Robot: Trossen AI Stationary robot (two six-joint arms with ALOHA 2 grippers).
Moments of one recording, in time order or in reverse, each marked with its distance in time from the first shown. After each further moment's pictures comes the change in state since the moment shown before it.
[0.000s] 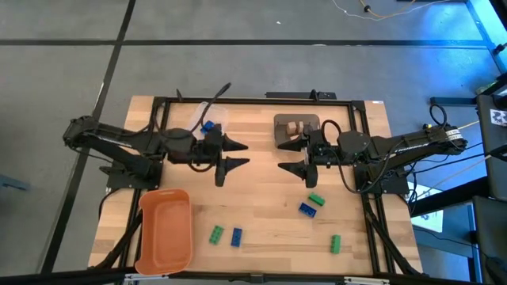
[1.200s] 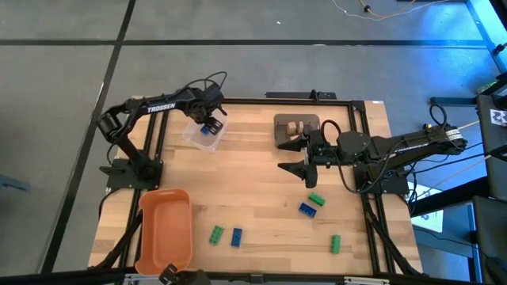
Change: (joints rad) left arm 0.878 0.430 0.019 -0.809 0.177 0.052; right arm 0.000 0.000 0.000 -0.005 0.000 -0.001
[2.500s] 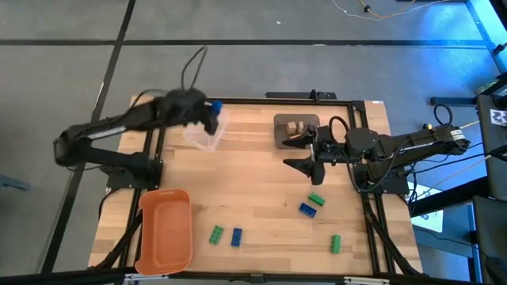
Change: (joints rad) left arm -0.264 -0.536 -0.044 0.254 -0.115 -0.117; right arm 0.000 -0.053 0.000 0.002 0.003 0.003
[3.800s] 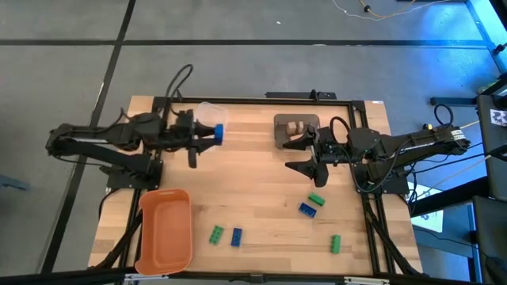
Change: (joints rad) left arm -0.449 -0.250 -0.184 0.455 0.030 0.070; right arm 0.000 -0.007 -0.001 0.015 -0.056 -0.003
